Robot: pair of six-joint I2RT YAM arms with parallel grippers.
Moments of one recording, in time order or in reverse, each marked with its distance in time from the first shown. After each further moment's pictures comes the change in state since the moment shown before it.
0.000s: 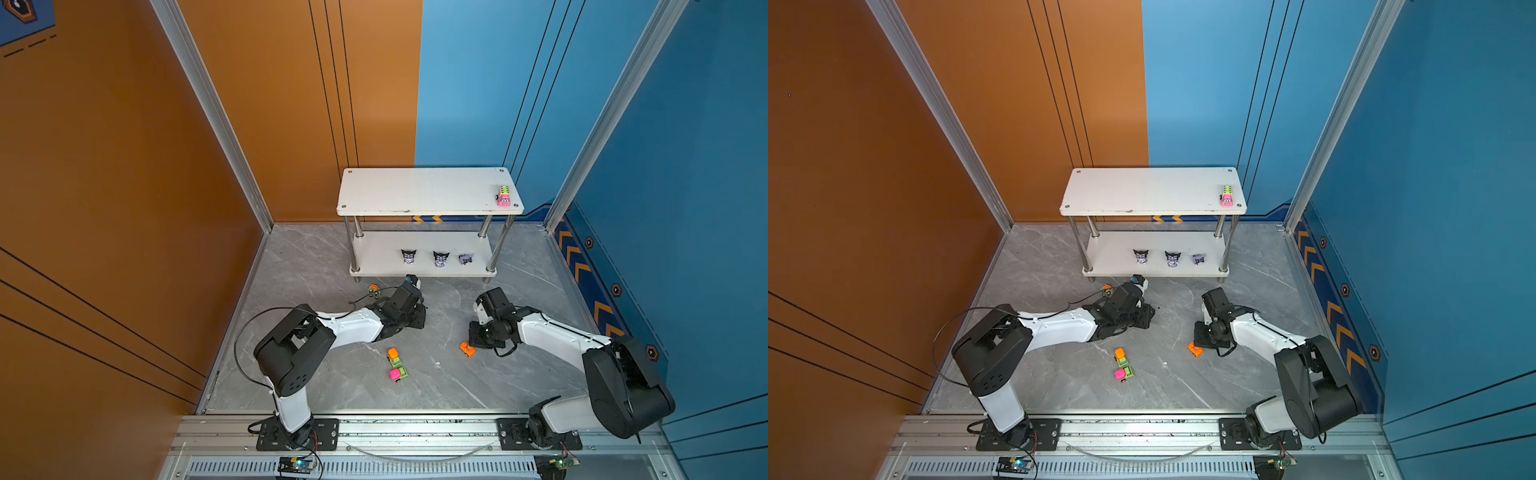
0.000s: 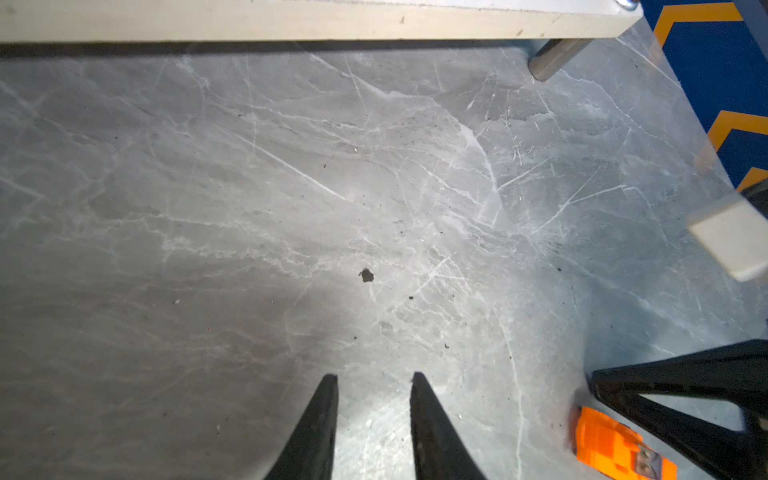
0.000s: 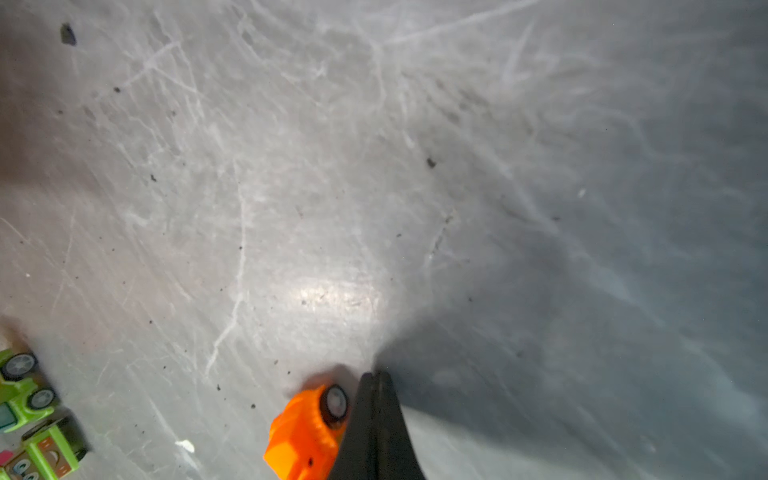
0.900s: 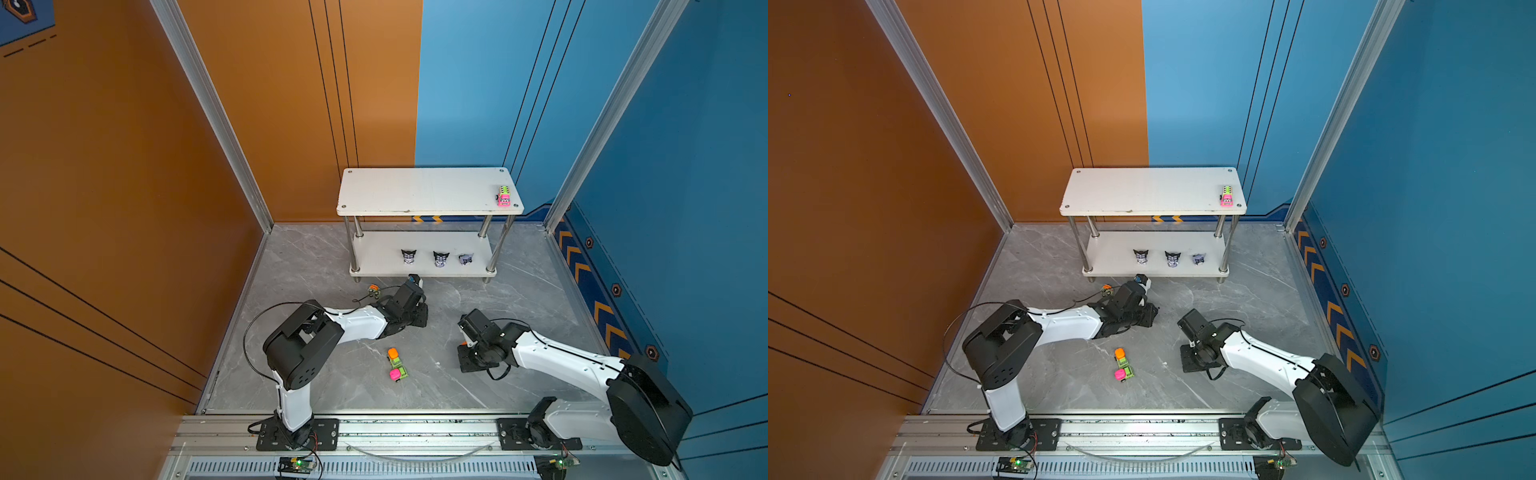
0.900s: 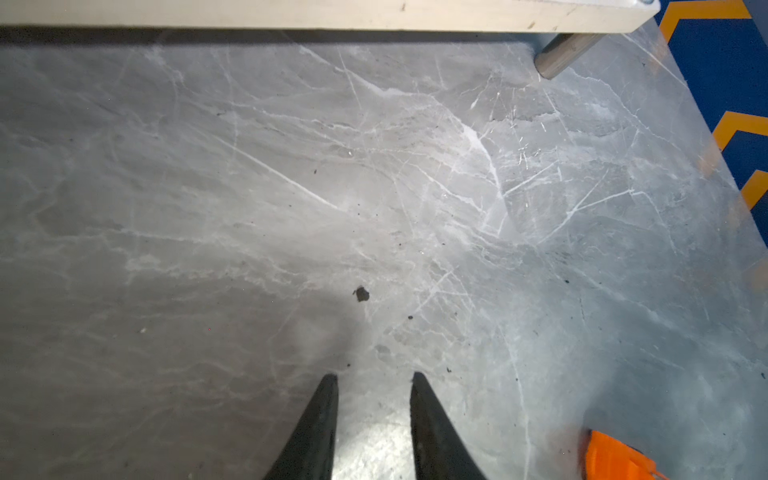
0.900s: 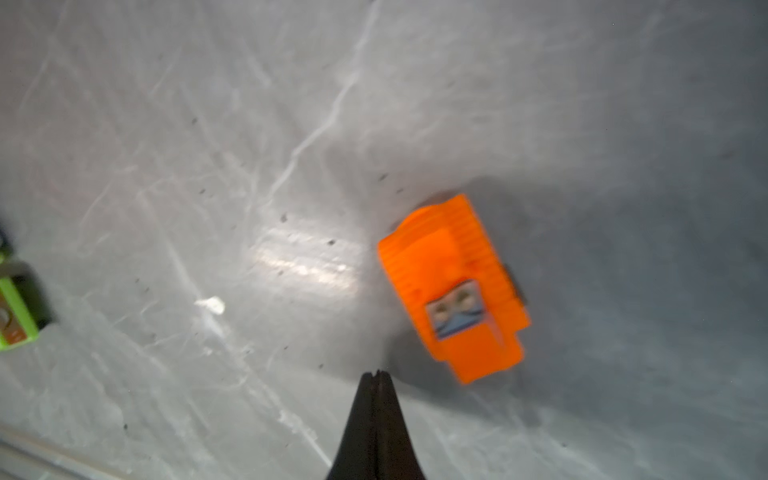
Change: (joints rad) left arm 0.012 0.064 0.039 0.020 0.023 -0.008; right arm 0.280 -0.106 -0.047 -0.108 0.118 0.121
